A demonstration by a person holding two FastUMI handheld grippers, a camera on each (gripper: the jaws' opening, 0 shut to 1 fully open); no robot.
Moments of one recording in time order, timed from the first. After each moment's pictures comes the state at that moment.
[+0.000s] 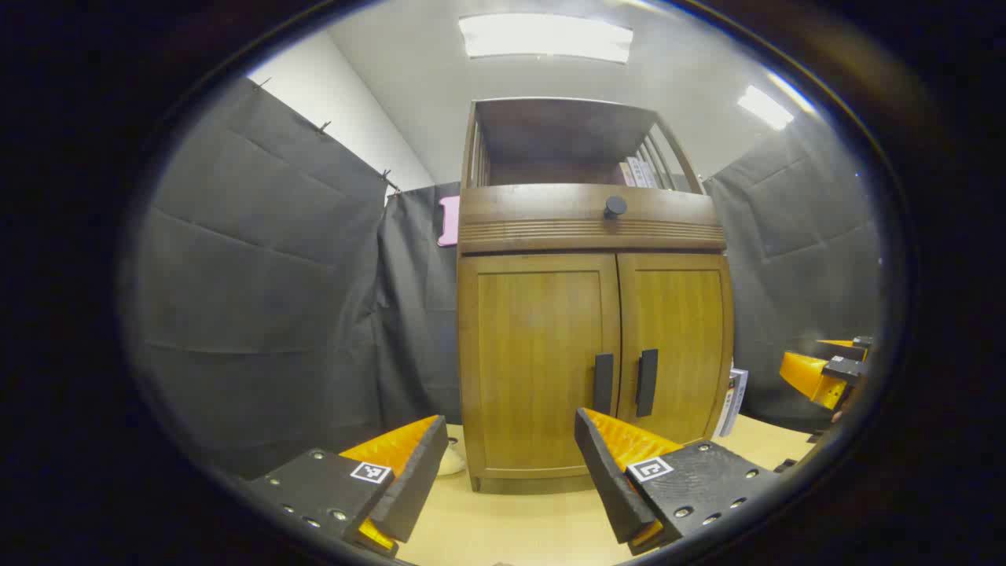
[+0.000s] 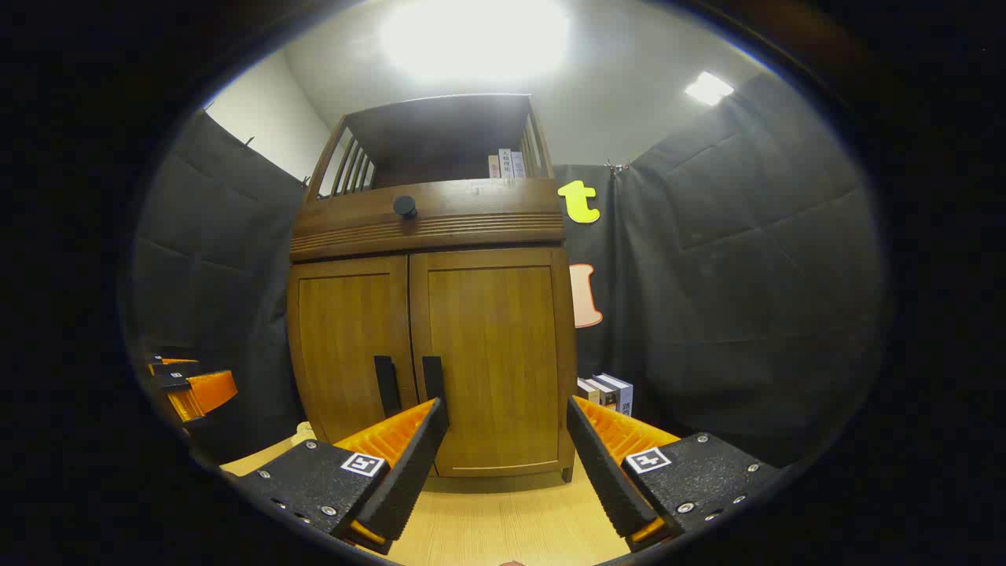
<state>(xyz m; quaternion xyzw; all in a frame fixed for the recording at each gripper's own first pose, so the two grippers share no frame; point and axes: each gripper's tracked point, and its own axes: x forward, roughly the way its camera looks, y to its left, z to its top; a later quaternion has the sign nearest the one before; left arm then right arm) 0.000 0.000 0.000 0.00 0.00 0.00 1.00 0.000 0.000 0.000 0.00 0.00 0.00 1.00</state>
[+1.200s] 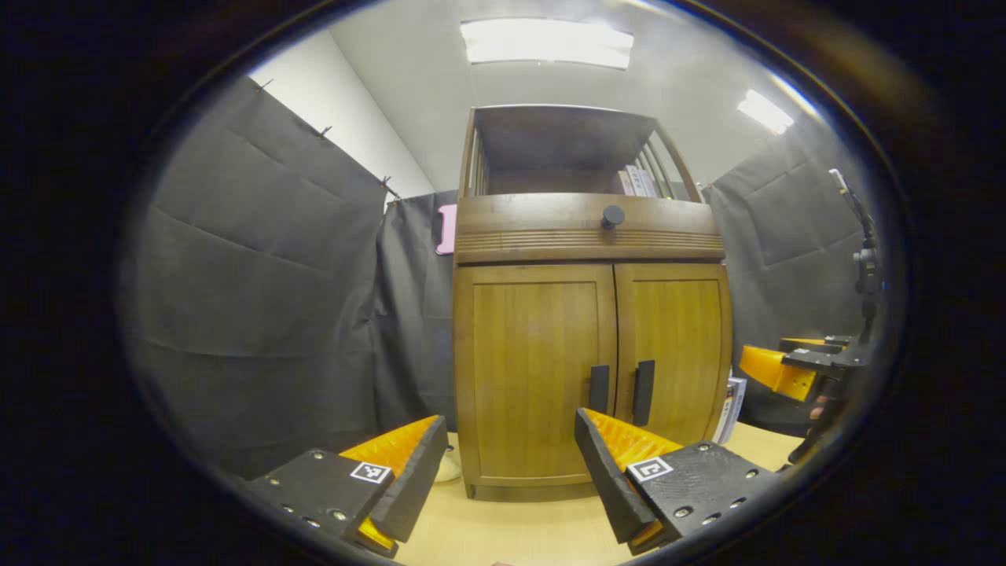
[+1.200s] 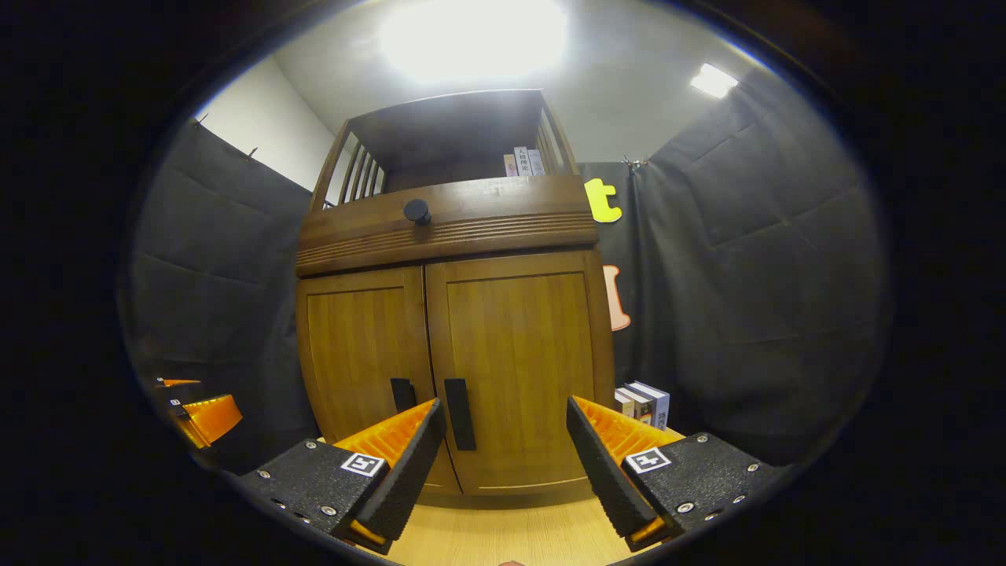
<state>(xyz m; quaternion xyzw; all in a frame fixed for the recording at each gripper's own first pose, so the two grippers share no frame) 0.005 -0.006 0.012 0.00 -0.02 0.01 1.00 0.062 0.033 0.015 0.02 -0.01 0.05 1.00</state>
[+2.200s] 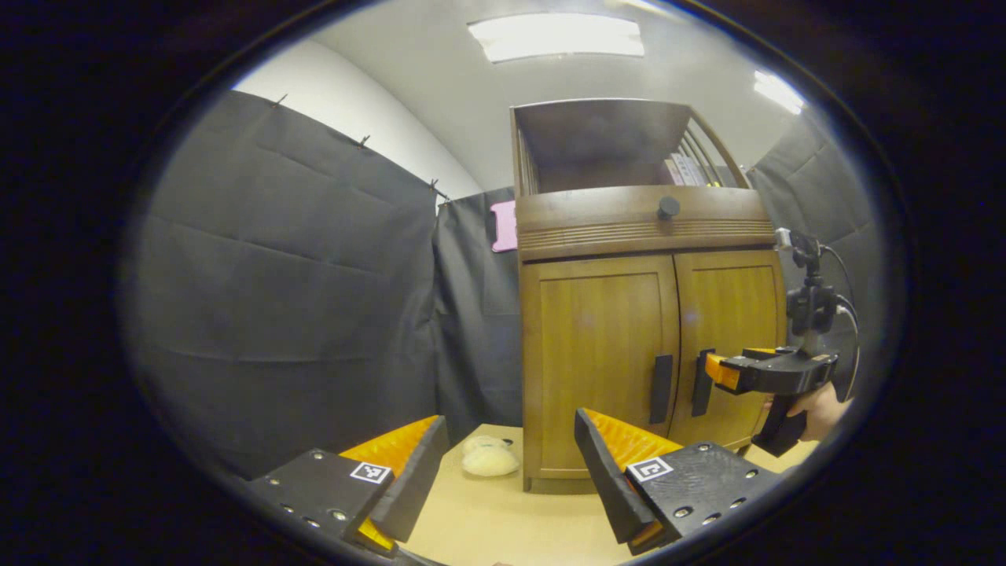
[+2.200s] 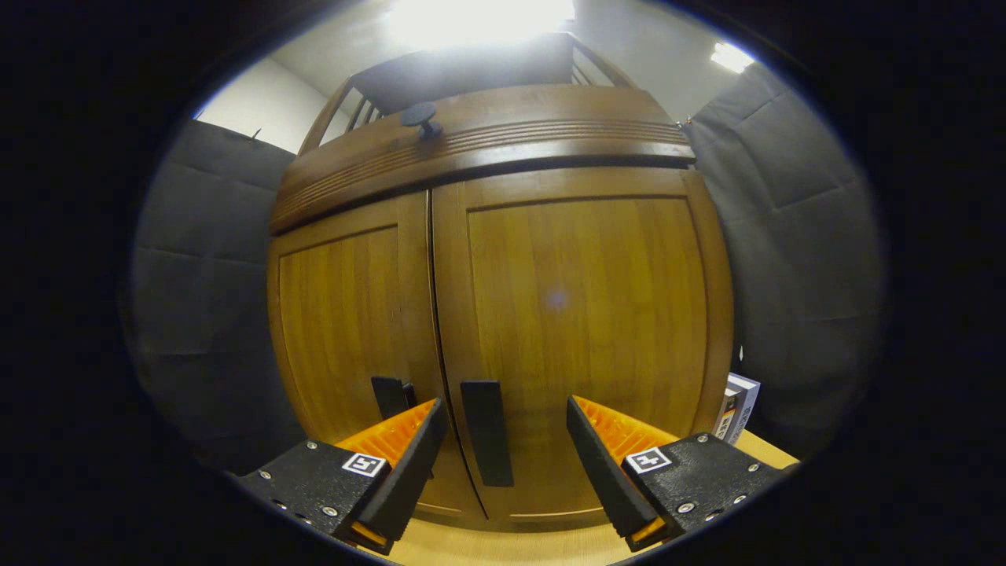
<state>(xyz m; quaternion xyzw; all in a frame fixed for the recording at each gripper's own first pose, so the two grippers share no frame) -0.031 0.060 0.014 0.03 0.00 0.12 0.99 0.203 0.088 -0.051 0.02 0.04 0.11 0.99</state>
